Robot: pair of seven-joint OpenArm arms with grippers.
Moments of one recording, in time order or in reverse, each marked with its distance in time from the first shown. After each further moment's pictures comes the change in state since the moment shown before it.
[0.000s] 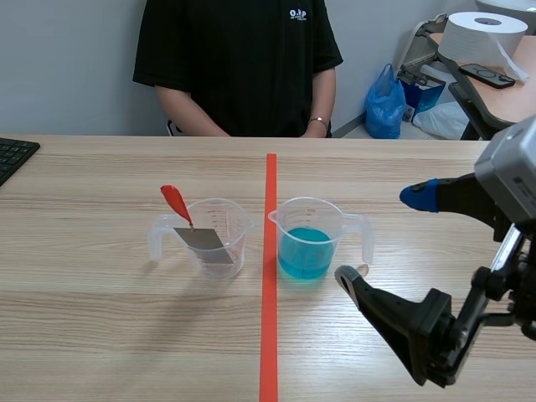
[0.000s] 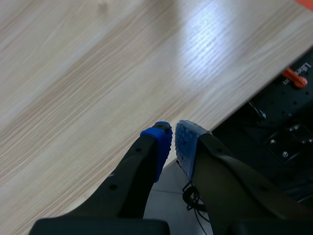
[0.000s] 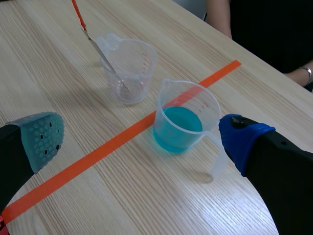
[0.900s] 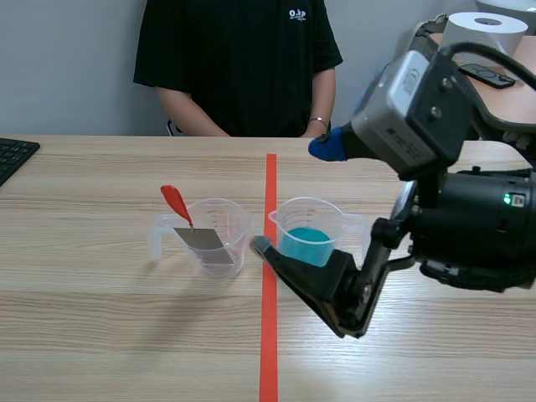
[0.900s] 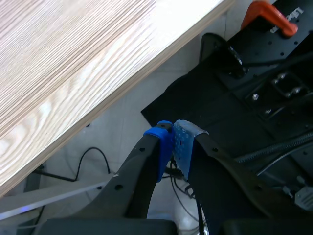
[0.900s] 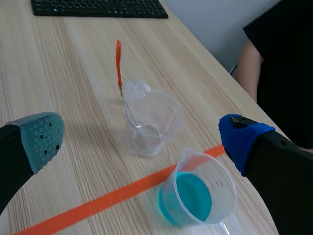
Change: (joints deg) left arm -7.4 -4.5 8.7 -24.6 -0.6 8.9 -8.8; right arm 21.4 0.0 -18.5 -0.3 -4.0 1.1 -4.1
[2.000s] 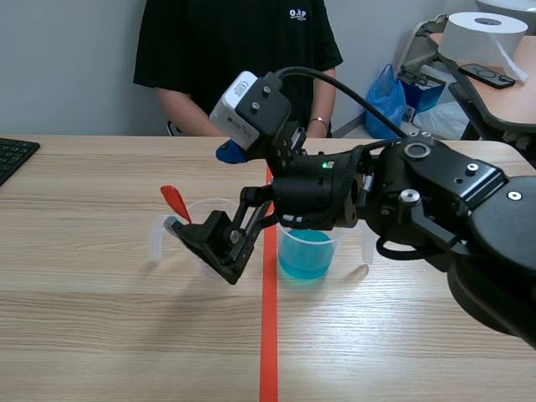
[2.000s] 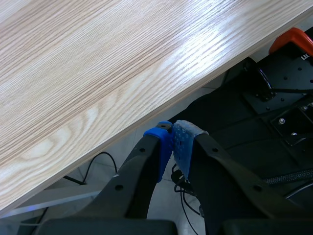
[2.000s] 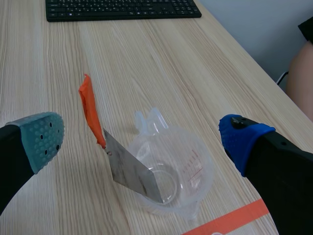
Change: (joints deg) left arm -0.5 -3.6 -0.1 0.2 -9.4 1.9 0.0; right arm 27.5 -17.7 -19.1 -27.8 2.2 3.4 -5.0
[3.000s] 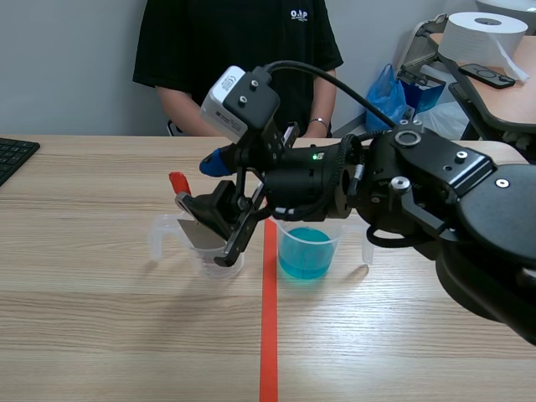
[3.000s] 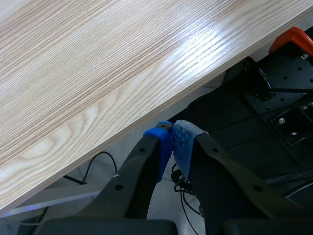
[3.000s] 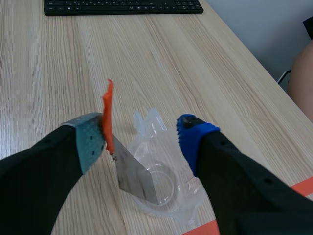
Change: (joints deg) left arm 0.0 0.0 0.0 0.0 0.0 0.0 0.0; right arm 1.6 -1.4 -0.1 -0.5 0.0 0.7 -2.9
